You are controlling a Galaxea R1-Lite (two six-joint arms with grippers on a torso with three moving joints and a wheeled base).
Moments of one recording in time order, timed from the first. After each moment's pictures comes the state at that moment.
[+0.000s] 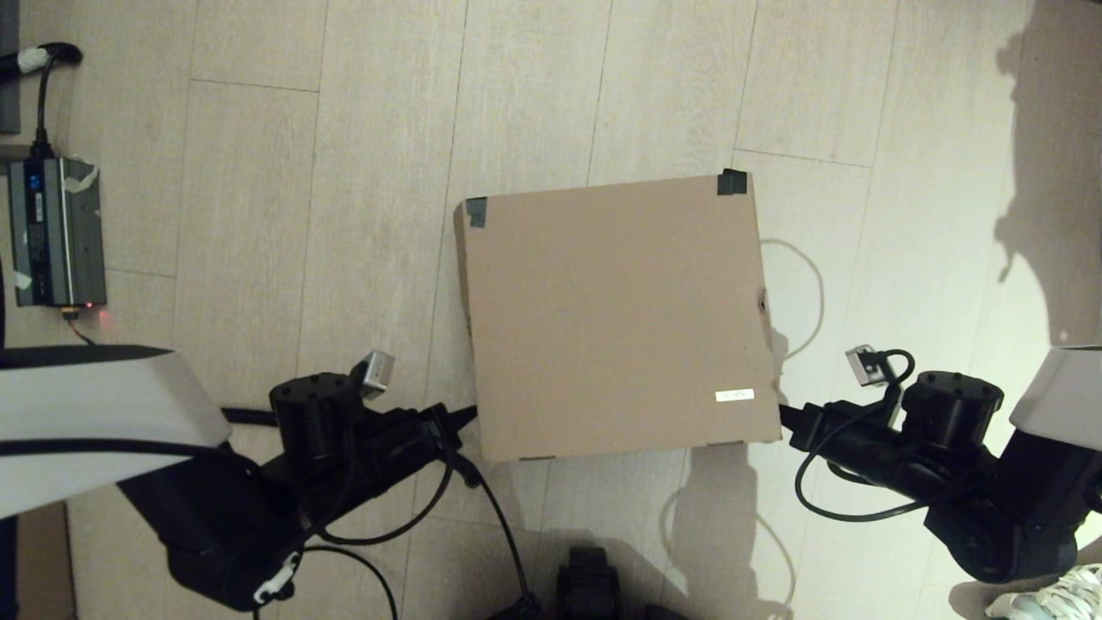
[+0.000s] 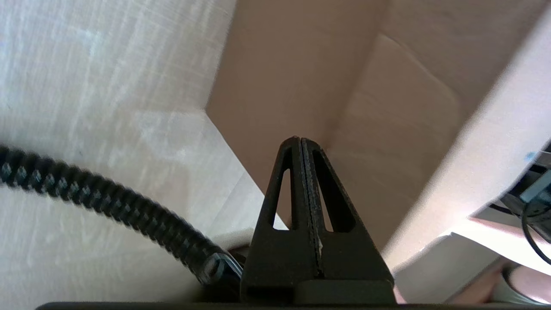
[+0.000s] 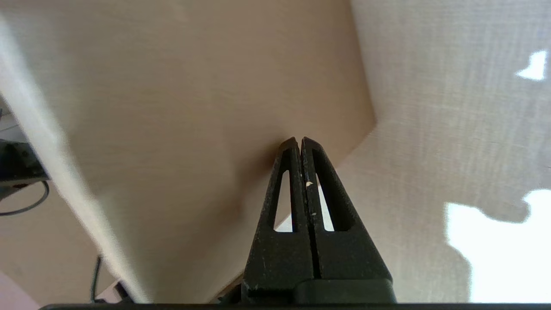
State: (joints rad) left arm -0.34 2.09 -0.55 -1.32 -0.28 -0.55; right arm 0.04 2.16 -0.51 -1.48 0.60 0.47
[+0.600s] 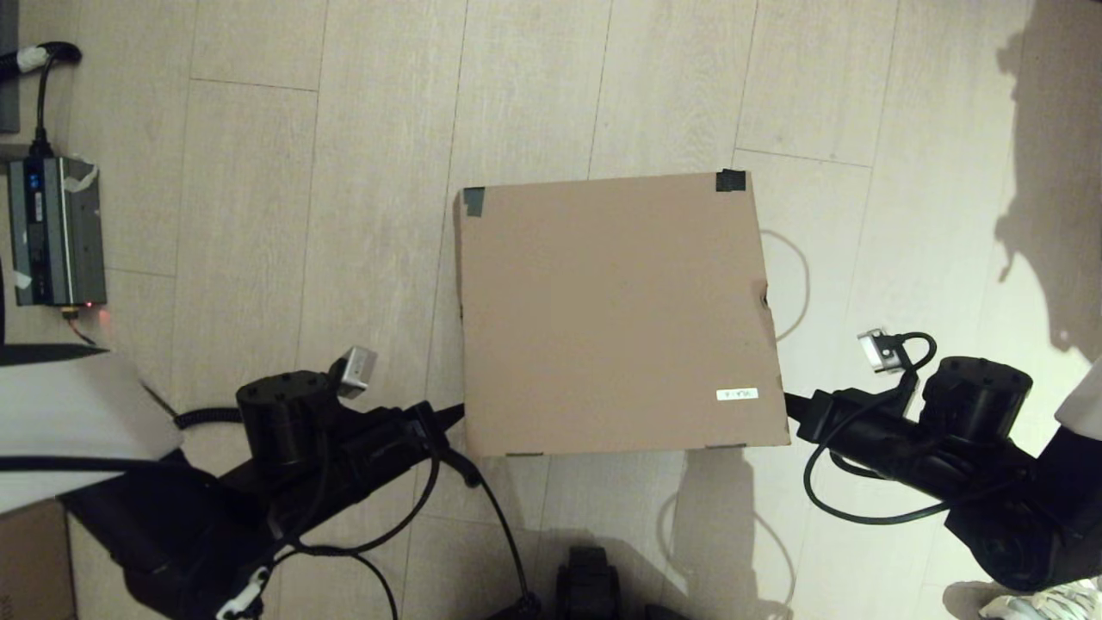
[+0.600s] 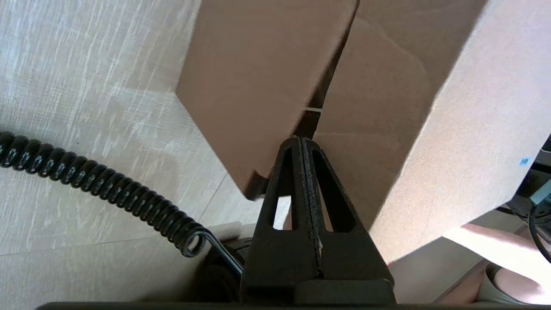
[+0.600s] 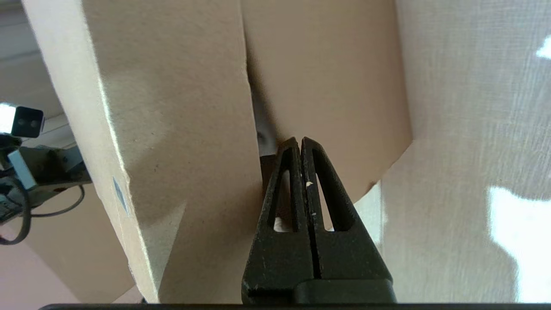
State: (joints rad) left arm -0.34 2.00 -0.48 -1.32 -0.28 -0.56; right arm 0.09 2.03 -0.46 -1.45 0.60 0.53
